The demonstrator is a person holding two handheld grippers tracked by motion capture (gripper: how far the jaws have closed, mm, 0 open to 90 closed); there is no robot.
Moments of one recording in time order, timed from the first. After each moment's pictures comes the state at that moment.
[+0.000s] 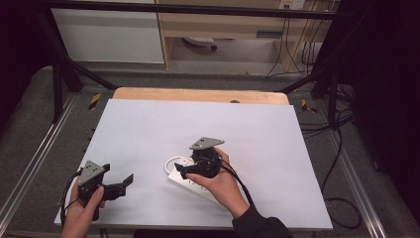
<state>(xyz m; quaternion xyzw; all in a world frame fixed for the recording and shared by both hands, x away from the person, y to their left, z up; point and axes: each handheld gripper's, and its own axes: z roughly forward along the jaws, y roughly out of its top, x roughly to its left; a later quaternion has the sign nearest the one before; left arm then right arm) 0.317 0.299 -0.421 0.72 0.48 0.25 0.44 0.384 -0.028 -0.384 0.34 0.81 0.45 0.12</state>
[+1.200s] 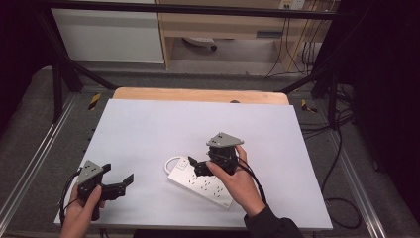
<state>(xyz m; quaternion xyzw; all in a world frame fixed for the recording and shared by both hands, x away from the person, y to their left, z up) 0.316 0.298 -0.418 0.71 0.48 0.24 0.46 0.379 -0.068 -0.362 0.34 0.79 0.47 0.20</state>
